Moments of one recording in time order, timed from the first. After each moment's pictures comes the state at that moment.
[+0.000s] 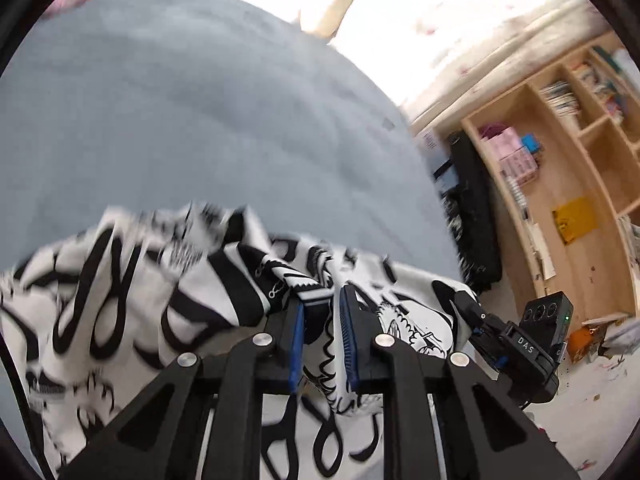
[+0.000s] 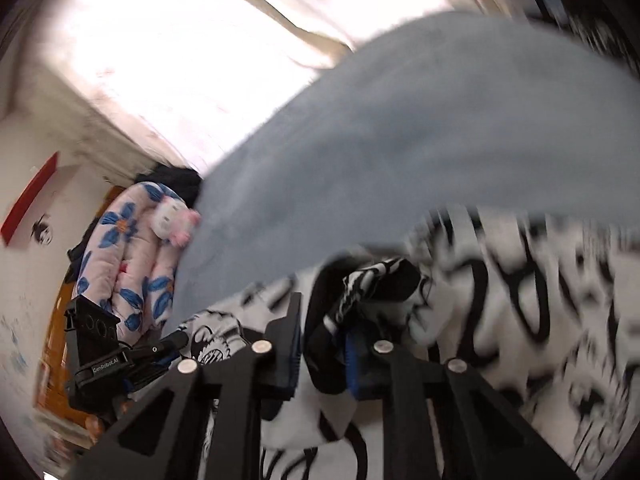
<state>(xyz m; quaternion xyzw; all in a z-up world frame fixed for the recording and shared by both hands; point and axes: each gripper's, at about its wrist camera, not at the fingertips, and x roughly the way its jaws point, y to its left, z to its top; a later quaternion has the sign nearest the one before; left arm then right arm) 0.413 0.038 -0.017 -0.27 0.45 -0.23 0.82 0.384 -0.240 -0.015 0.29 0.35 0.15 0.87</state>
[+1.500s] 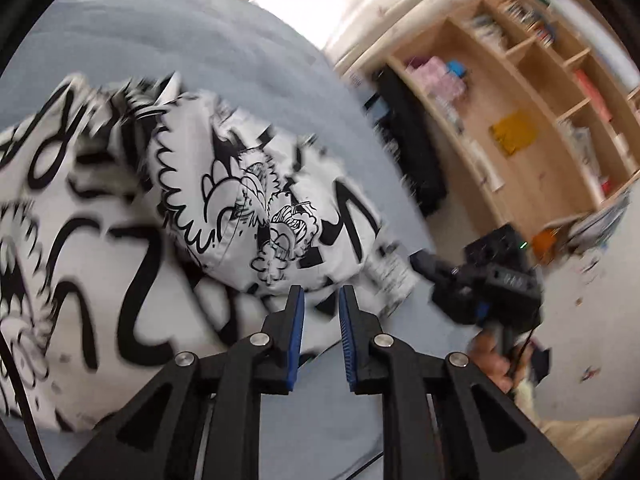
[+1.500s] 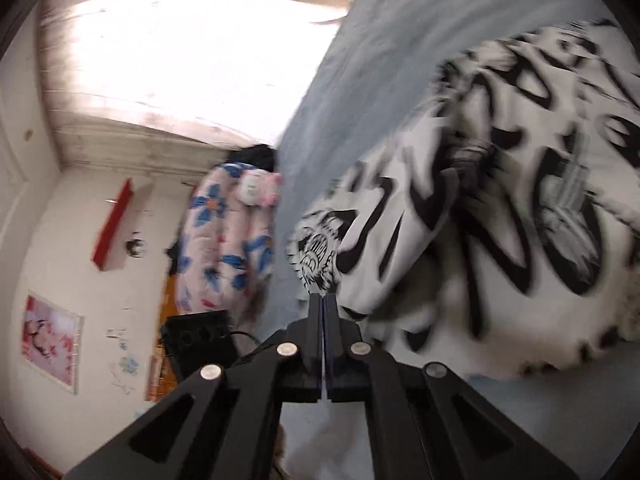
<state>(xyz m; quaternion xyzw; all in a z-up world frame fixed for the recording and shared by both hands) 0.281 -0.004 -0.077 -0.21 0.48 -0.35 0.77 0.250 -0.257 -0.069 0.43 0.44 0.24 0.75</state>
